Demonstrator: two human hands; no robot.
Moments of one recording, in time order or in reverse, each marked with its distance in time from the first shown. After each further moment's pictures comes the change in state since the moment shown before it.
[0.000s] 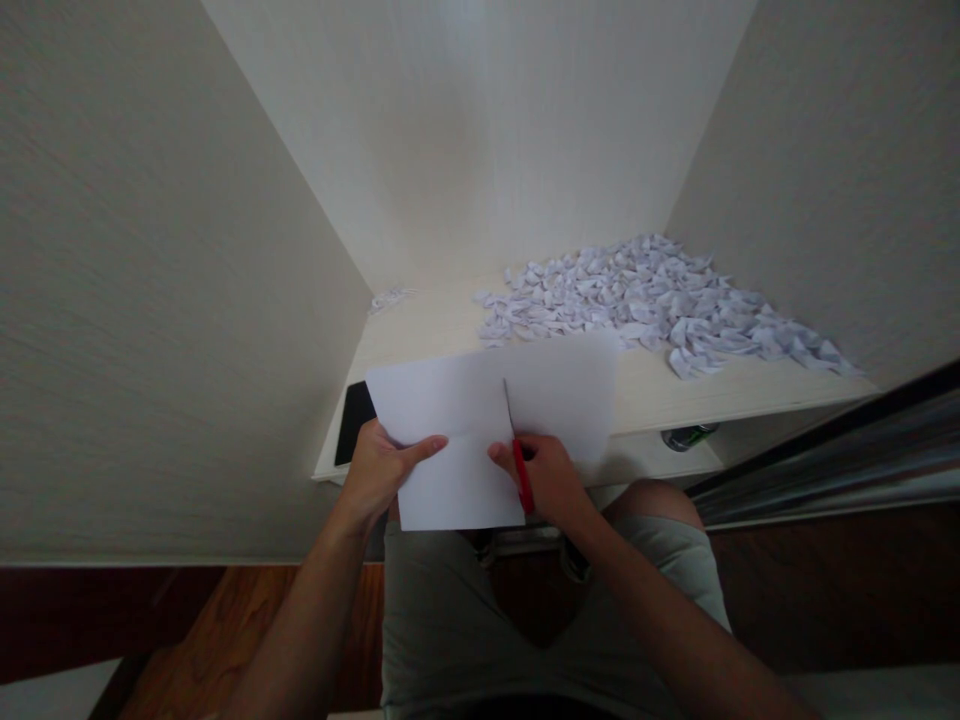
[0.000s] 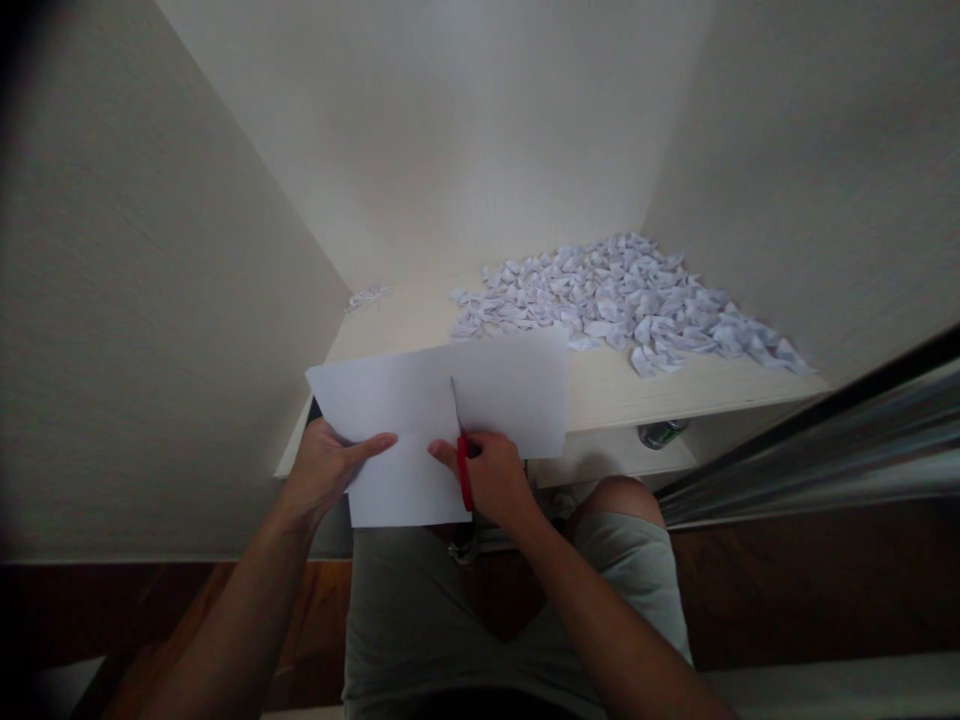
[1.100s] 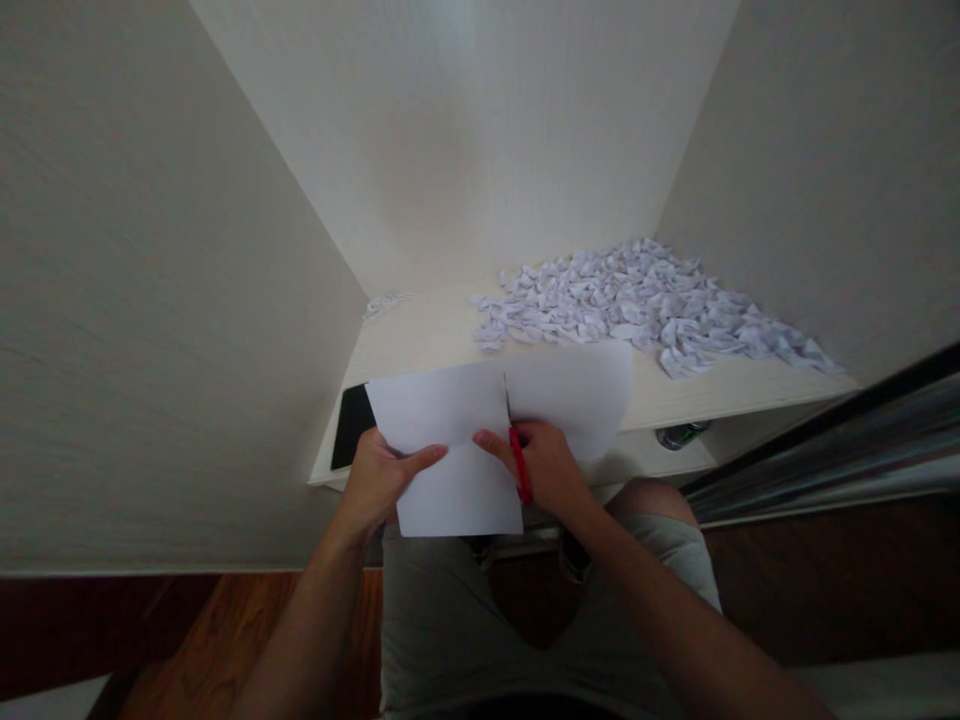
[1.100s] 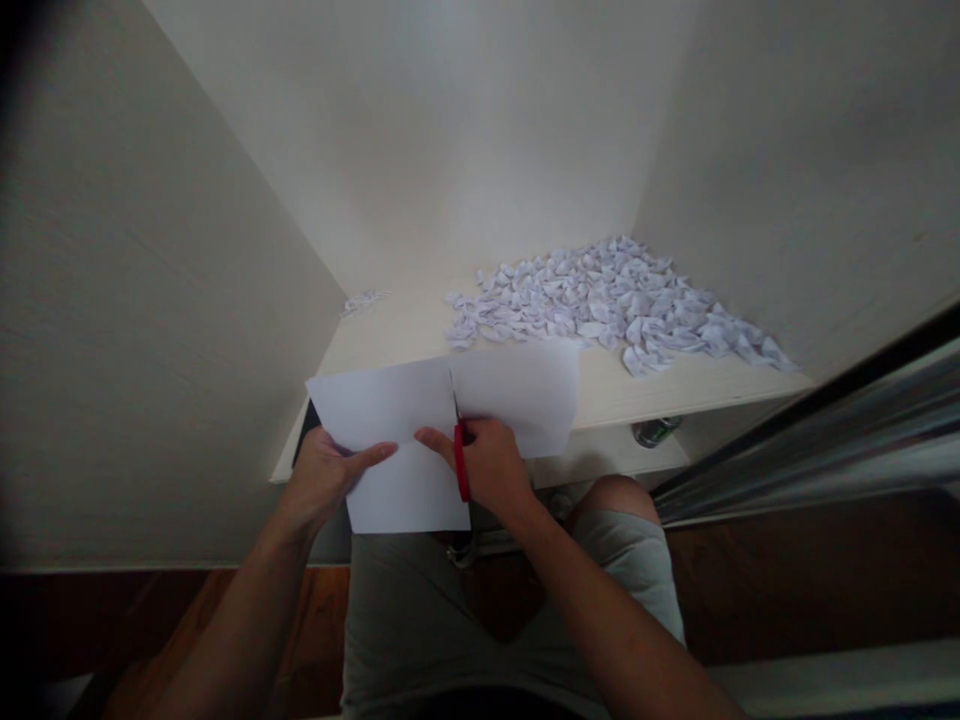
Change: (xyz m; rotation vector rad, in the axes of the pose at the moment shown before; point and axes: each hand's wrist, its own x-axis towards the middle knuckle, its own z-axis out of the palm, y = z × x) left_hand -0.009 0.004 0.004 0.005 -0.029 -0.050; right_hand 0.001 -0.024 -0.009 -0.083 0.058 -0.067
